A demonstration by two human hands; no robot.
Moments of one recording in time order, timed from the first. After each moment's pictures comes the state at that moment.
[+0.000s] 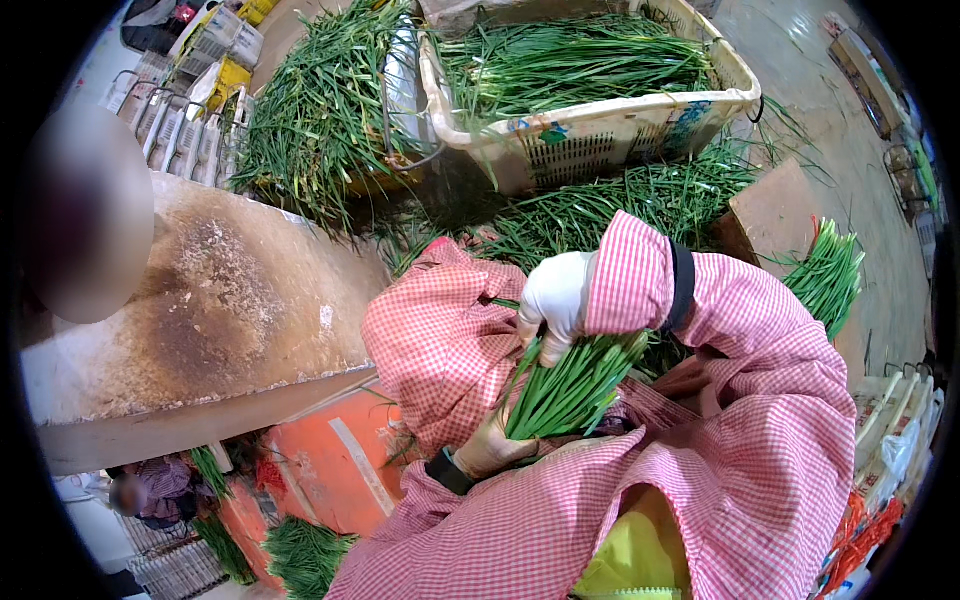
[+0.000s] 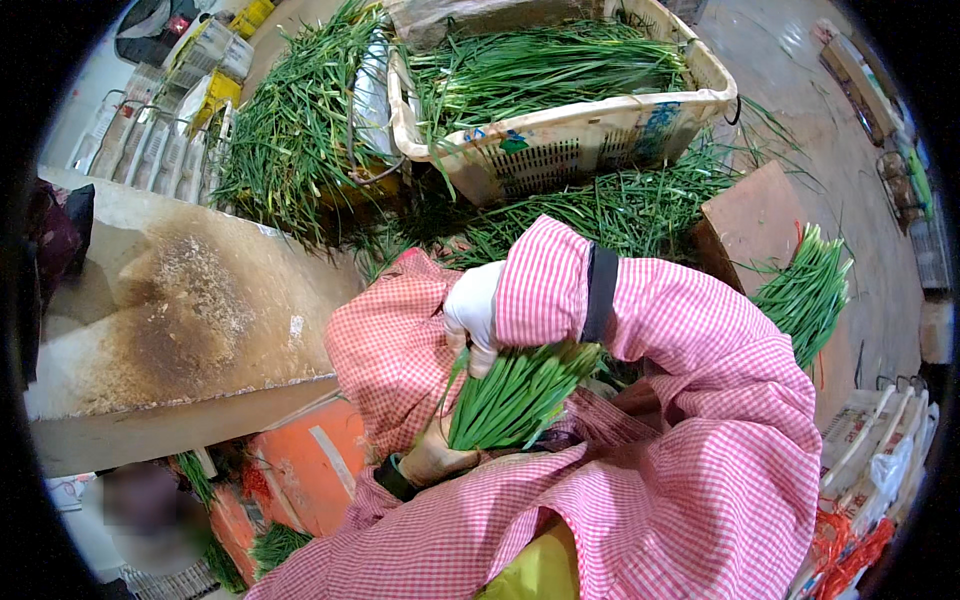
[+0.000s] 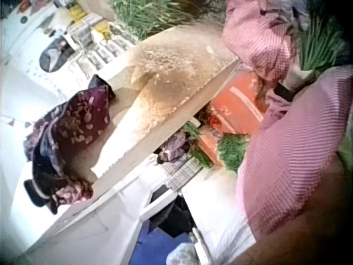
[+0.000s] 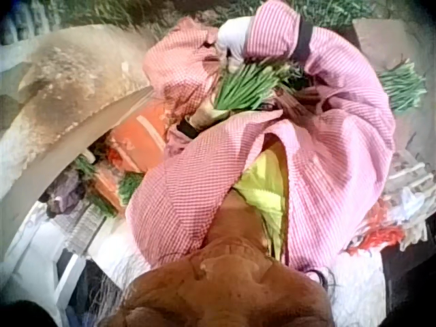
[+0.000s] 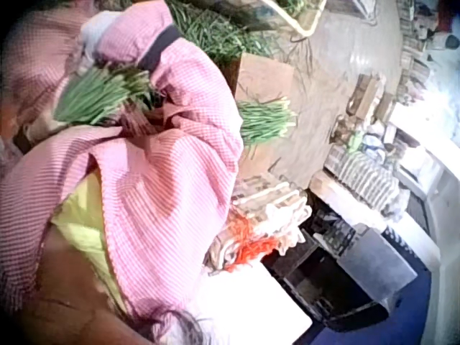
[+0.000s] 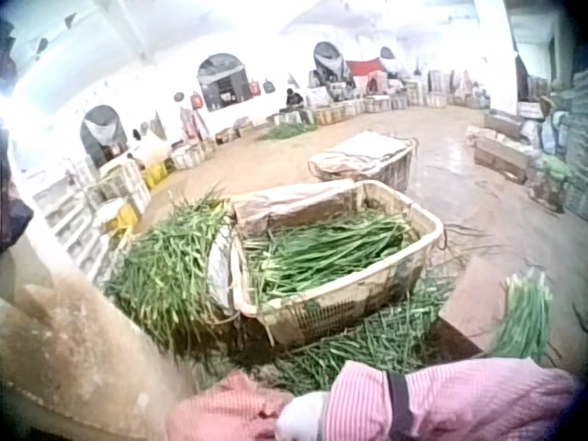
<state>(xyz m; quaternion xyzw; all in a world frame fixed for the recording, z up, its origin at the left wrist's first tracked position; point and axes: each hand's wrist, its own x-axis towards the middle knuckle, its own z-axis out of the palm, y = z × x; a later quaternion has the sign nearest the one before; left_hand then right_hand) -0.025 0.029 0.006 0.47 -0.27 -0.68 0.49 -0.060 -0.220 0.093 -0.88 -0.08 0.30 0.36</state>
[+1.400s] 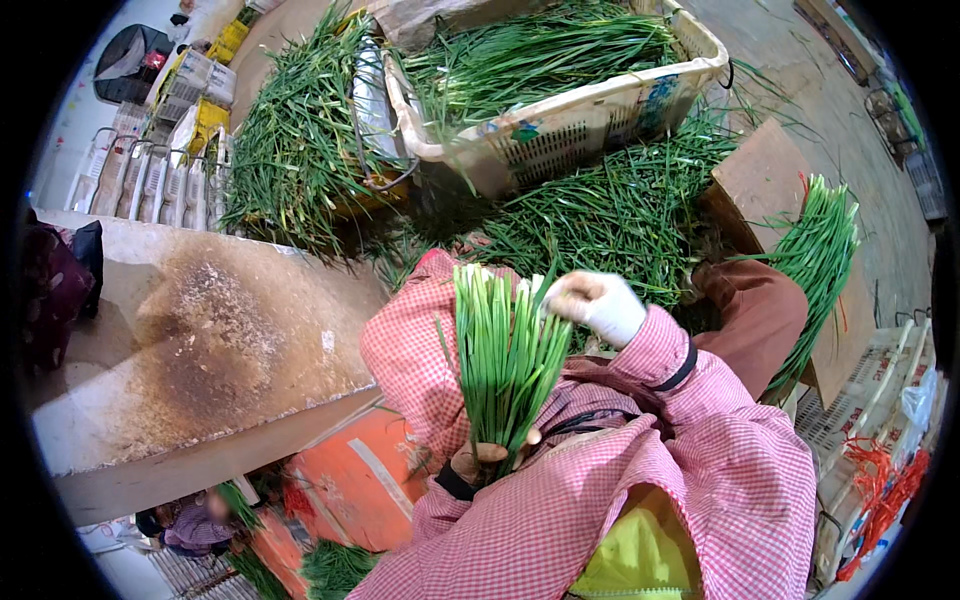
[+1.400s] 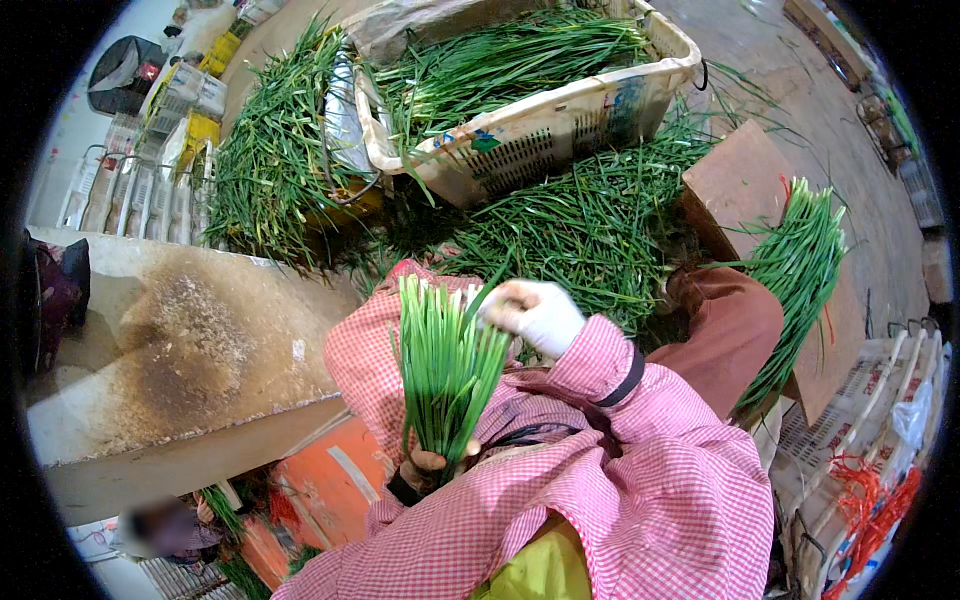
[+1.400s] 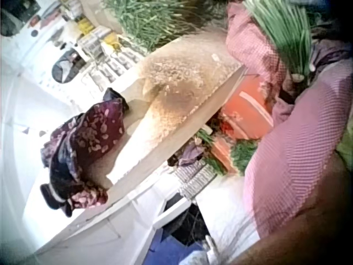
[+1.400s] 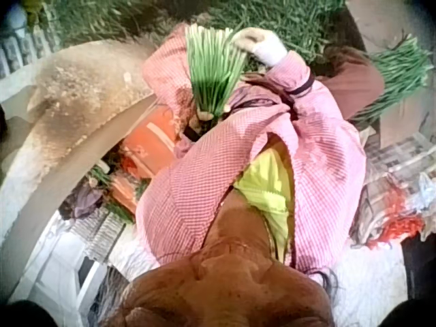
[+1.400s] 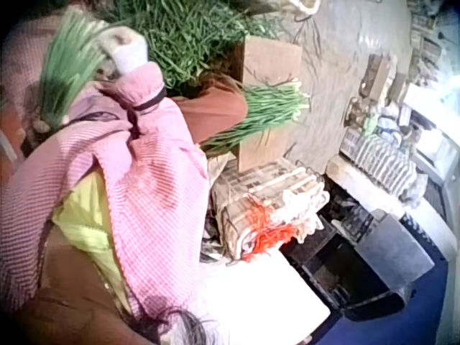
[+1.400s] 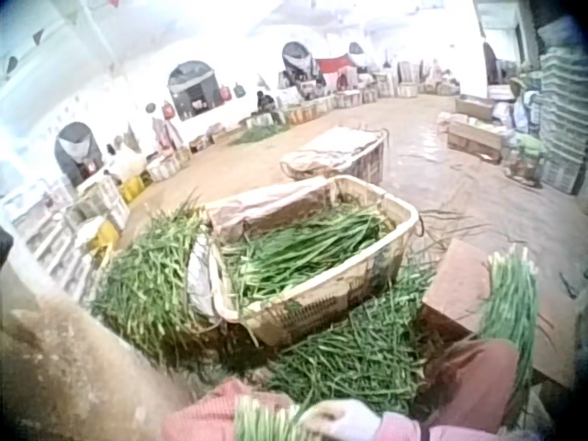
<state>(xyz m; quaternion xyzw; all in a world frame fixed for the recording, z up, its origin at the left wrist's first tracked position) 0.008 0.075 -0.027 0.29 -0.09 -0.78 0.55 -0.137 -0.177 0.007 -0.50 0.30 -0.17 0.79</state>
